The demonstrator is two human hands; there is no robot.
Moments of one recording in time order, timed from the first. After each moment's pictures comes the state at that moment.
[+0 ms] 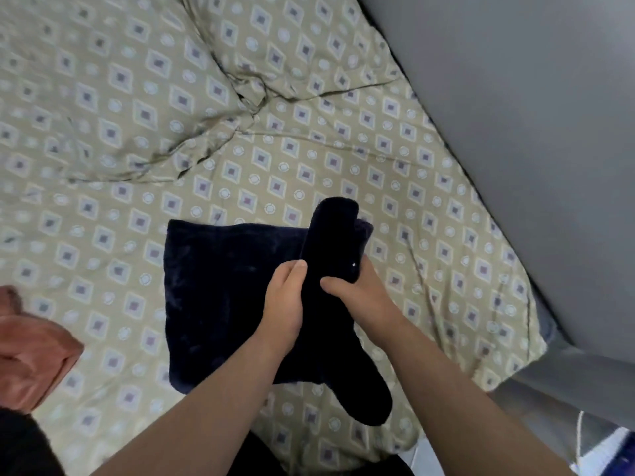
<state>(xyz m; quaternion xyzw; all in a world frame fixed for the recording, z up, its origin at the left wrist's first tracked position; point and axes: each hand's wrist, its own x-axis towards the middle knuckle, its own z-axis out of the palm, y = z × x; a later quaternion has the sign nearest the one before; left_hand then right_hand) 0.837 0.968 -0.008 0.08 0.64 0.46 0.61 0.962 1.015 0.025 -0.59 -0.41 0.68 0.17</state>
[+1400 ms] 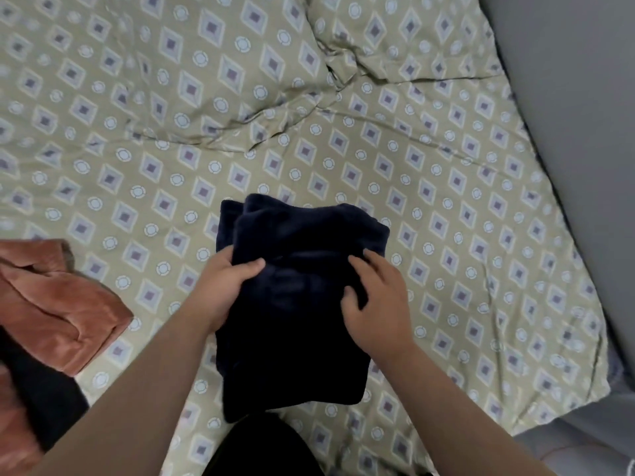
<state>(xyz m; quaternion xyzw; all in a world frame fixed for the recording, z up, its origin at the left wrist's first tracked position) 0.627 0.910 -0.078 0.08 0.67 0.43 0.60 0.873 0.966 -0.047 -0.57 -0.77 0.27 0.13</state>
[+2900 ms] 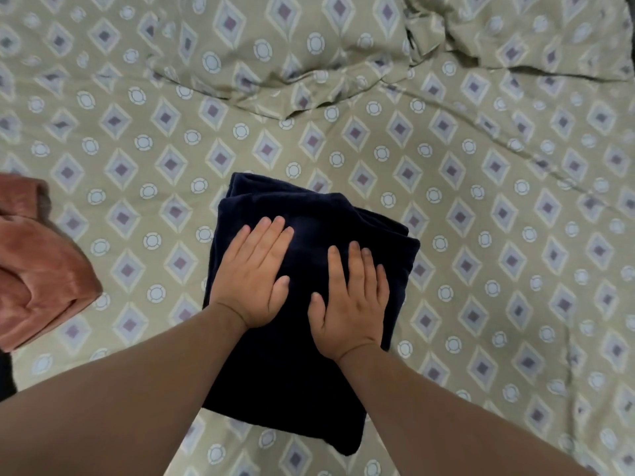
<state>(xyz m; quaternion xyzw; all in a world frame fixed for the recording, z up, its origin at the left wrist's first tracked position) 0.652 0.907 -0.183 0.63 0.77 0.07 0.10 0.824 0.969 -0.186 -0.45 -0.88 0.12 0.05</state>
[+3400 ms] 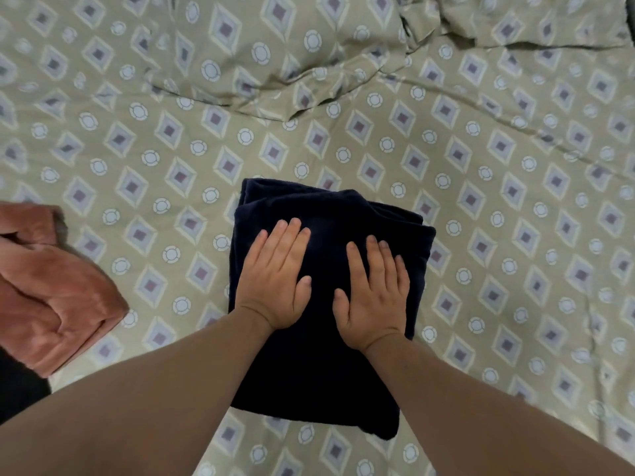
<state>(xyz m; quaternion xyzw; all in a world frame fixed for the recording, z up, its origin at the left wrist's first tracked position) 0.648 0.905 -0.188 0.64 0.75 0.10 0.09 0.823 0.965 -0.194 -0.46 -0.88 0.09 0.06</state>
